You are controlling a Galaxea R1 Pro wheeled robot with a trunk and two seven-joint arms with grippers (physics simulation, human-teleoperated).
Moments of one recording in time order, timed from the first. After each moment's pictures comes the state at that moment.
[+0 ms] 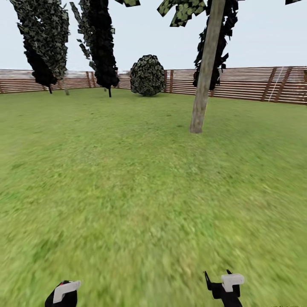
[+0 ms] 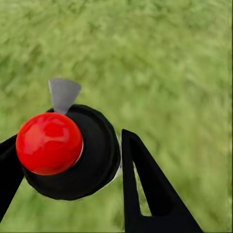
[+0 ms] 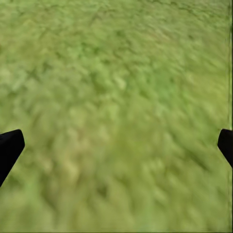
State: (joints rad) left arm -0.27 0.12 0.14 -0.33 0.07 -0.53 0.01; right arm -0.34 -0.08 0.00 -0.24 0.05 -0.68 0.00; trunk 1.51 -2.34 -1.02
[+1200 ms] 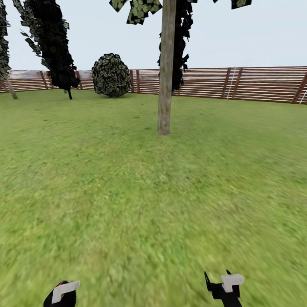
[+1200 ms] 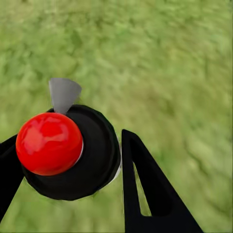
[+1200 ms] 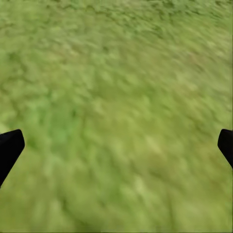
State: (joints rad) left arm -0.27 0.13 0.14 -0.33 0.08 -0.53 0.01; right arm -0.34 -0.08 0.00 -0.24 0.05 -0.68 0.00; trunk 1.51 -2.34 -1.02
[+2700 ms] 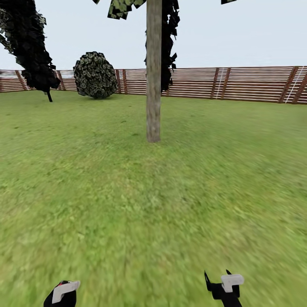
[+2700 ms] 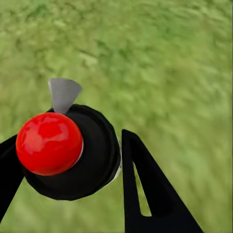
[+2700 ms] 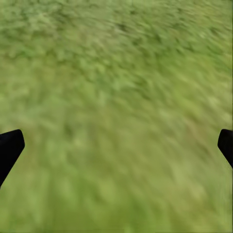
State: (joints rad) left arm -0.27 0.13 0.14 -0.33 0.08 -0.53 0.01; right arm -0.34 -0.08 0.00 -0.24 0.06 -0.68 0.00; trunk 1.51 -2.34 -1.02
